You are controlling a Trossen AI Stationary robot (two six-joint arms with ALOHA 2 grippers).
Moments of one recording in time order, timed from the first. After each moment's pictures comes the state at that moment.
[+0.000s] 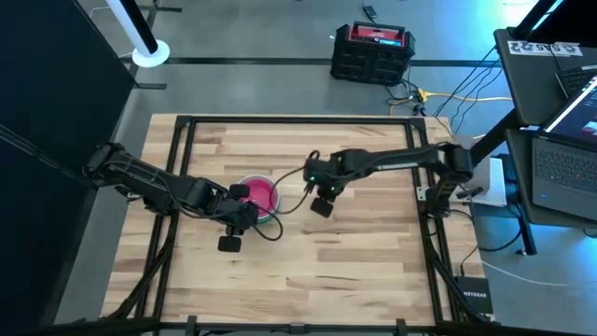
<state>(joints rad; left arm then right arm) -0.32 1.41 1.17 -0.93 -0.16 -0.20 -0.06 1.81 1.38 -0.91 -0.08 0.36</state>
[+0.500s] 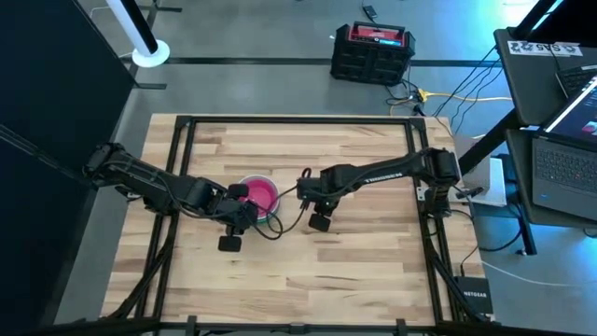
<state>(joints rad) -0.32 1.41 1.17 -0.94 -0.16 -0.23 0.02 1.90 1.38 -0.89 -0.11 0.38</state>
